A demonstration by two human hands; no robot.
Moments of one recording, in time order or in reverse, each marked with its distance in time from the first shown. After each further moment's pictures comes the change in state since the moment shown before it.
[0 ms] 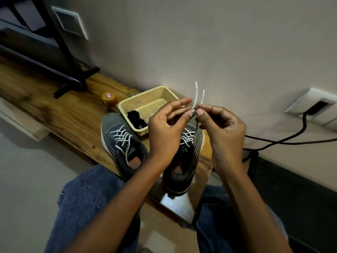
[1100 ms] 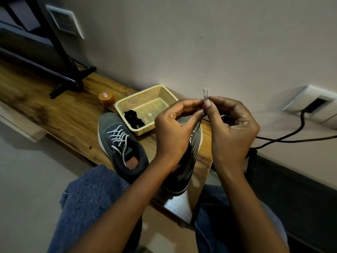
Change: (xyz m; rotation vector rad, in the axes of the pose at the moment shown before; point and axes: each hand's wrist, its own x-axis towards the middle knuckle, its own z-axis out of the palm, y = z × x) left_hand 0.000 0.000 0.021 0.101 -0.027 0.131; right_hand 0.001 -0.001 -0.002 -0.200 0.197 -0.316
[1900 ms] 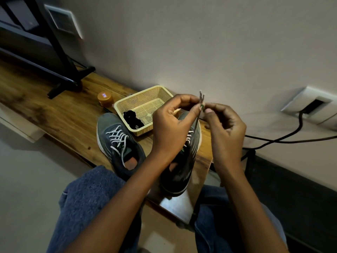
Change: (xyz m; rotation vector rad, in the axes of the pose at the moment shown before) left_hand 0.012 0.001 -0.007 0.136 -0.008 0.074; right_hand 0.002 0.014 -0.004 0.029 -0.140 0.200
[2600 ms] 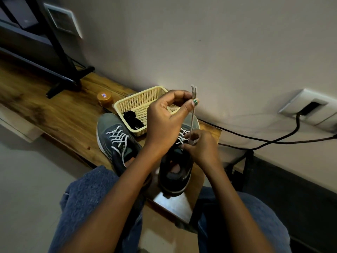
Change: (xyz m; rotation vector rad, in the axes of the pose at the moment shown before) left_hand 0.011 0.003 -0.014 -0.053 -0.013 -0.072; right_hand 0.000 0.058 0.009 -0.719 -0.359 0.258
